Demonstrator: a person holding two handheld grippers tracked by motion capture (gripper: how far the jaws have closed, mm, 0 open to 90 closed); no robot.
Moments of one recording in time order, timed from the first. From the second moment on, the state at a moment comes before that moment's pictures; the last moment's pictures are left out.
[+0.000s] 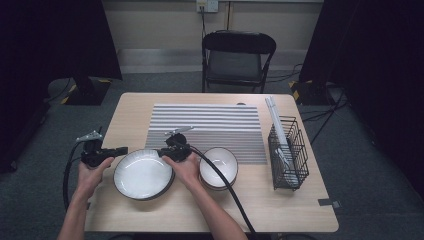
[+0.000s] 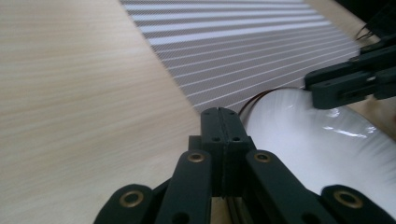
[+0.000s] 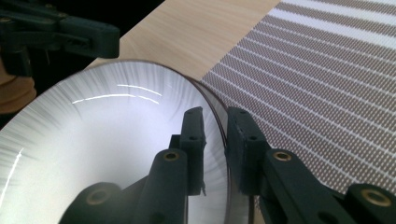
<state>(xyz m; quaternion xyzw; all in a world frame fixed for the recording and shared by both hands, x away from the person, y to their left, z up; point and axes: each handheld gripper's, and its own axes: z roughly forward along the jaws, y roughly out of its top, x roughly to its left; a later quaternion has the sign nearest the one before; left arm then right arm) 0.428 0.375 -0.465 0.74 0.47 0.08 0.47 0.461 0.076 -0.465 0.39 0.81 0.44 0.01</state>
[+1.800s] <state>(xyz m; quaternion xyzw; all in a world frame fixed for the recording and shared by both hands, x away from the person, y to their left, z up) 0.431 0.372 -0.468 0.75 0.45 0.04 0.49 0.463 0.081 -0.474 0.40 0.80 0.45 0.00</state>
